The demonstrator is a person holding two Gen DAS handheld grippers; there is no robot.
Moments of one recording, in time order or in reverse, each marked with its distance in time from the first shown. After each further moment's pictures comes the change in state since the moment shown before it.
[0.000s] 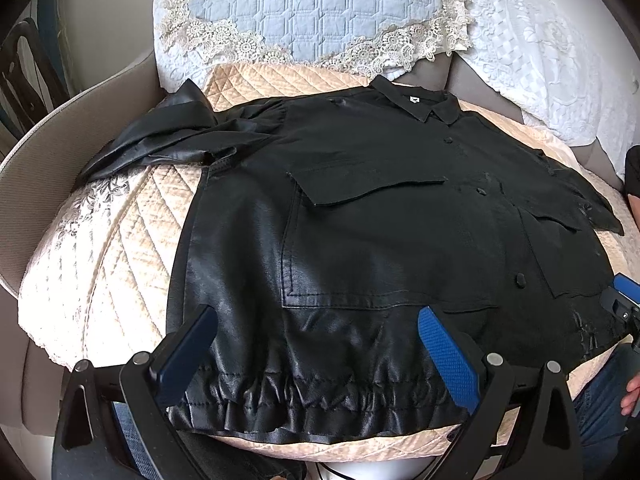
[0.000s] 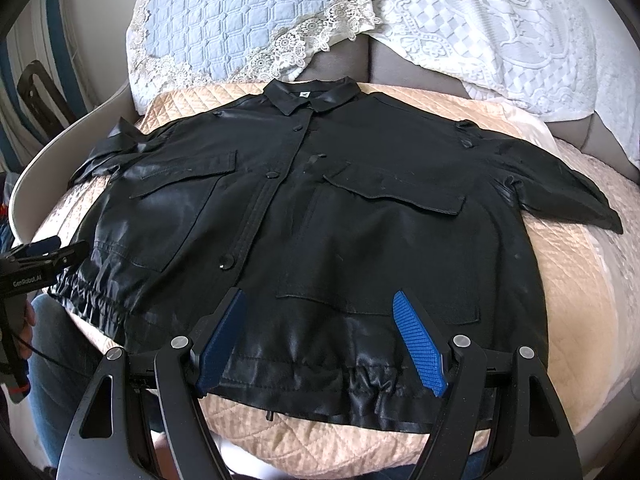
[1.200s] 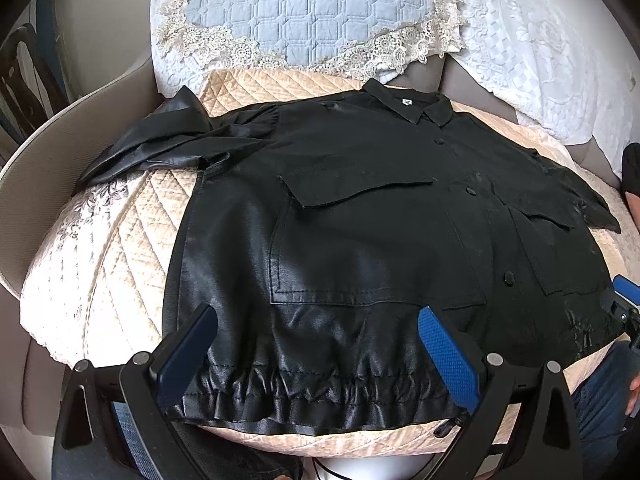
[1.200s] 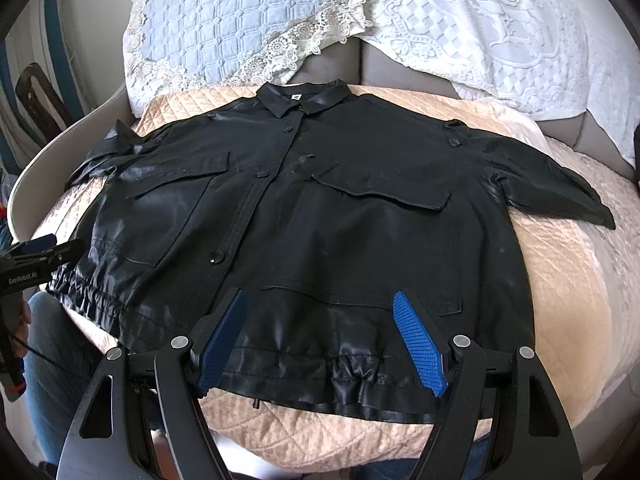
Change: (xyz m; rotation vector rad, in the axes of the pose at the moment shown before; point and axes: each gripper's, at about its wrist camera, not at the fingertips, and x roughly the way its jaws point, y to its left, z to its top) left arm -0.010 -0.012 -0.003 0.005 -0.014 0.000; right arm -0.011 -0.010 -0.007 0.008 -0.013 -0.012
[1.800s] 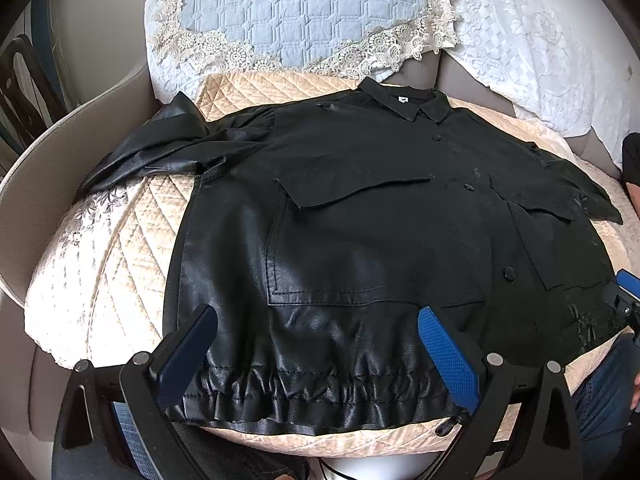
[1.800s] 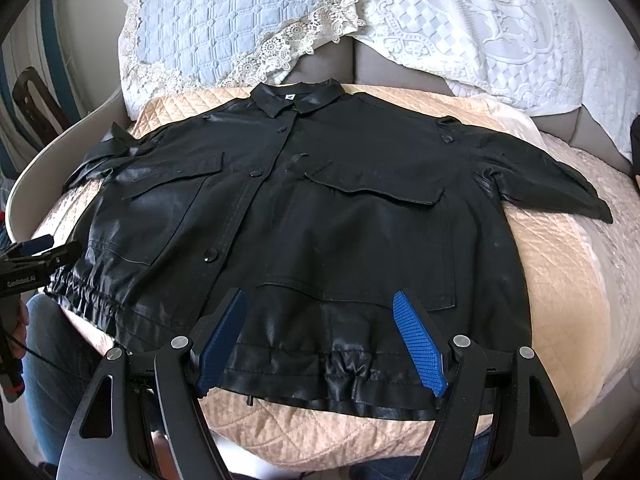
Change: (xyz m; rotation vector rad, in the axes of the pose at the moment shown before) left arm 0.000 -0.007 0.001 0.023 0.001 0.016; right arm 0.000 -0.006 -0.003 0.014 -0.002 -0.010
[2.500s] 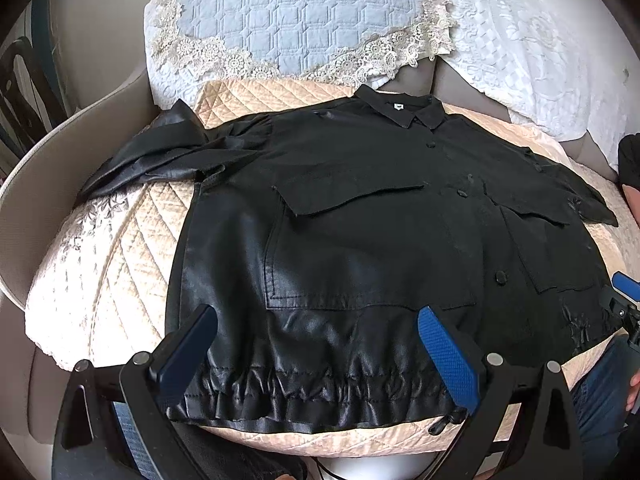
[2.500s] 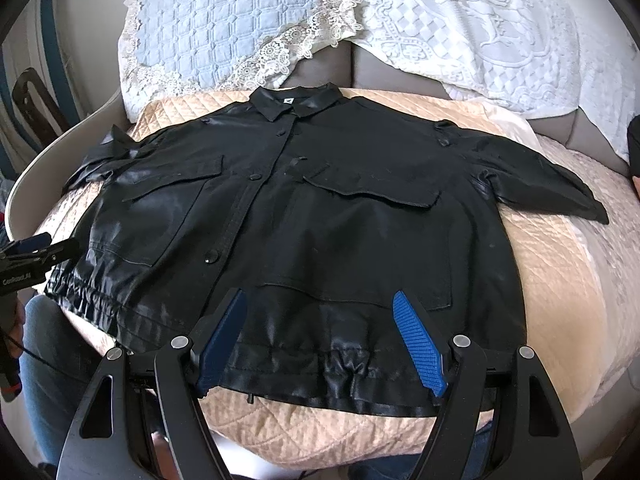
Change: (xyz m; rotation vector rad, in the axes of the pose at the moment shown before) left arm -0.009 0.000 0.007 0.003 -0.016 -0.010; right arm -0.006 0.001 -0.001 0.002 -0.013 0.000
